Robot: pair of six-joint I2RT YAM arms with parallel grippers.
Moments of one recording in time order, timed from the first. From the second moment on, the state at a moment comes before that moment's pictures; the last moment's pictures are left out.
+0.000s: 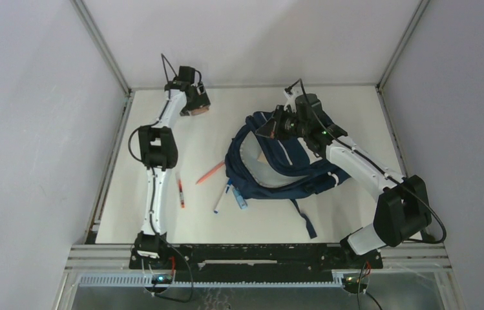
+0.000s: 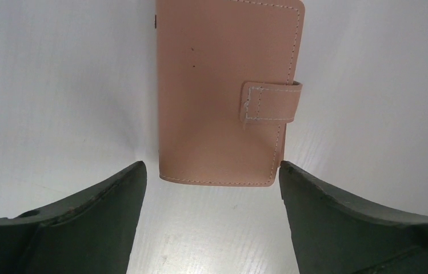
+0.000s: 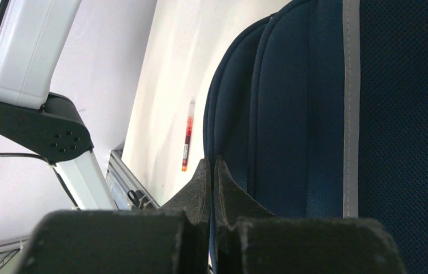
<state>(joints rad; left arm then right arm) -0.12 2.64 2.50 -0.83 -0.10 -0.45 0.49 1.48 1.18 -0.18 -0.41 0.70</state>
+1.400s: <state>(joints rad) -0.21 1.81 1.33 -0.66 -0.05 -0.34 0.52 1.45 1.18 -0.21 -0.38 0.66</state>
